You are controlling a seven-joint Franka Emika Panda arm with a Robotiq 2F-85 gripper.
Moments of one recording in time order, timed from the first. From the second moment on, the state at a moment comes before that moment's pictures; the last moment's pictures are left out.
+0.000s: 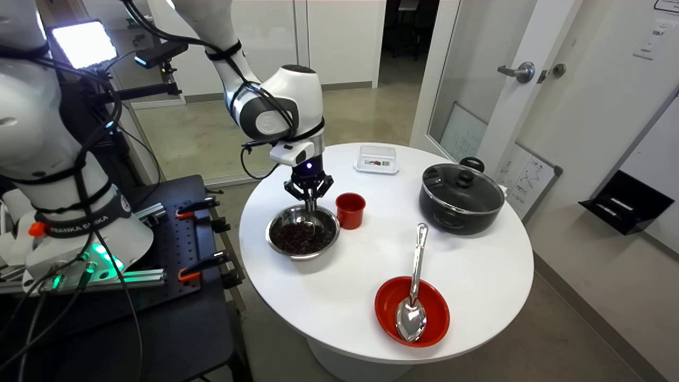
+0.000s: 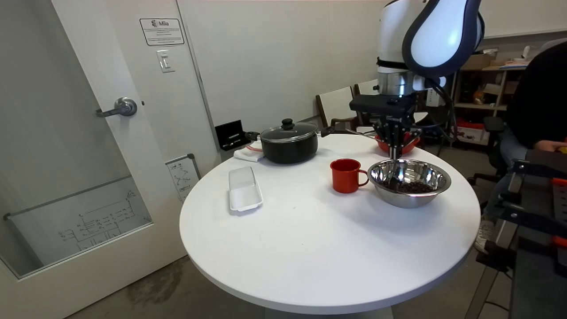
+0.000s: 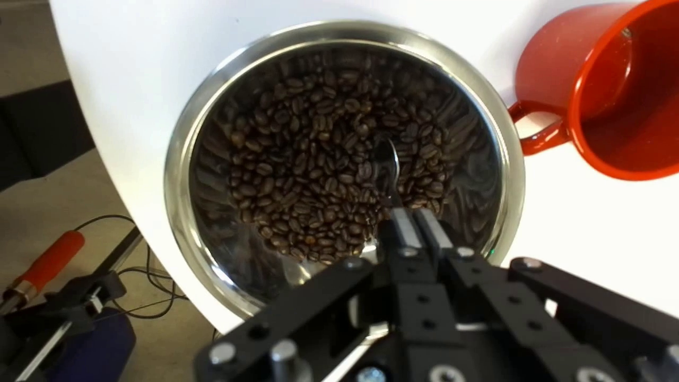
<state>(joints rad) 0.12 0.30 -0.20 -2.56 -0.13 2.87 1.80</state>
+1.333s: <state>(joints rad) 0.16 0.32 -0.31 -2.52 -0.34 2.79 1.98</state>
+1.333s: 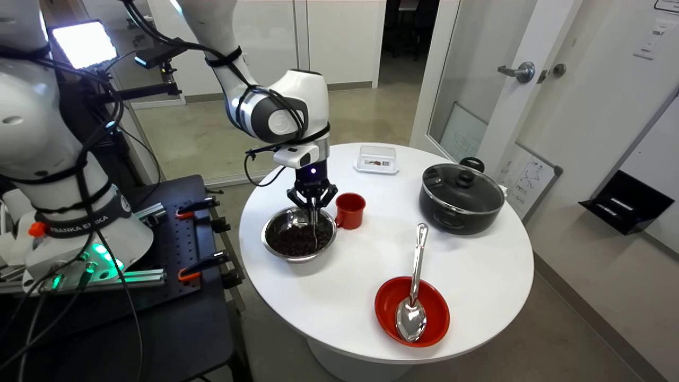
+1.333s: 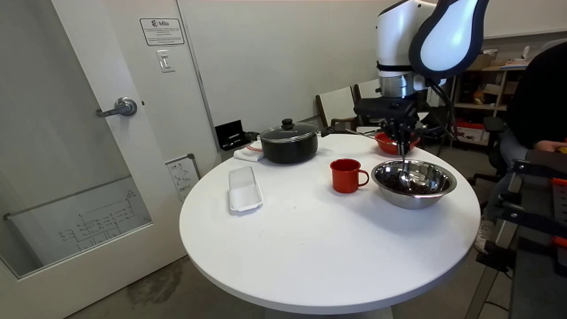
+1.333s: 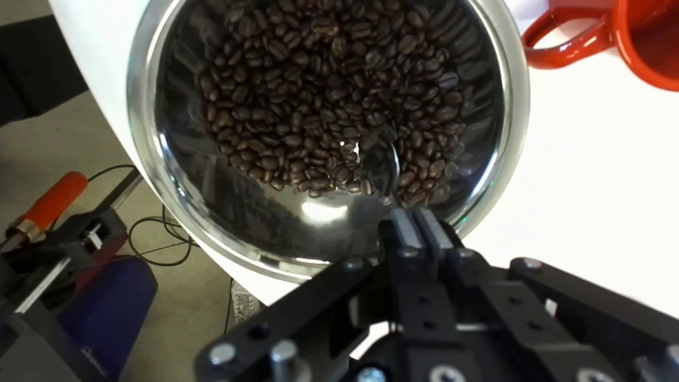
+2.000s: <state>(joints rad) 0.13 0.31 -0.24 -2.55 -0.19 2.94 1.92</state>
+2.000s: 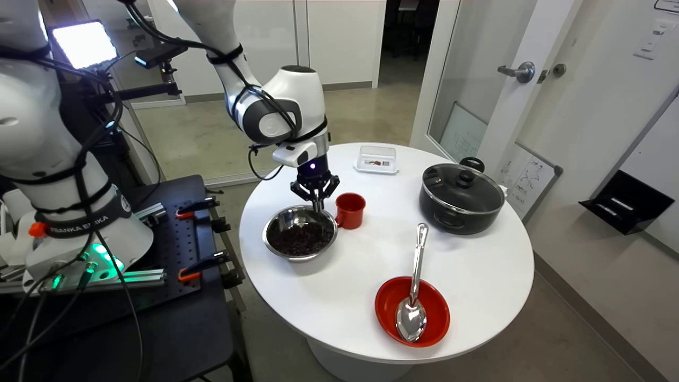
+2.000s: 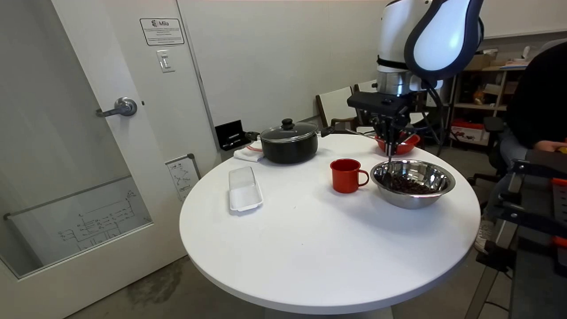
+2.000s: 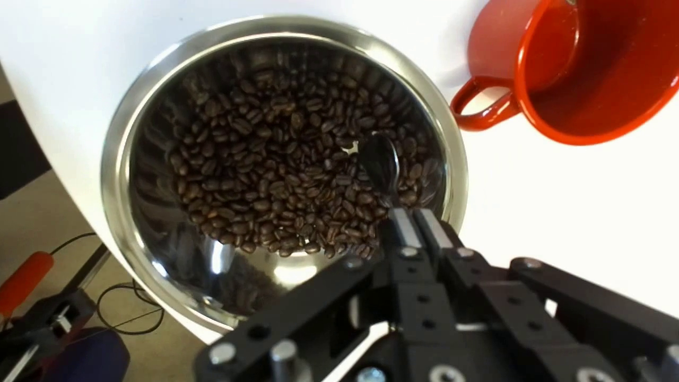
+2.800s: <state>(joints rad) 0.55 0.41 -0.66 -2.53 -0.33 2.84 2.11</state>
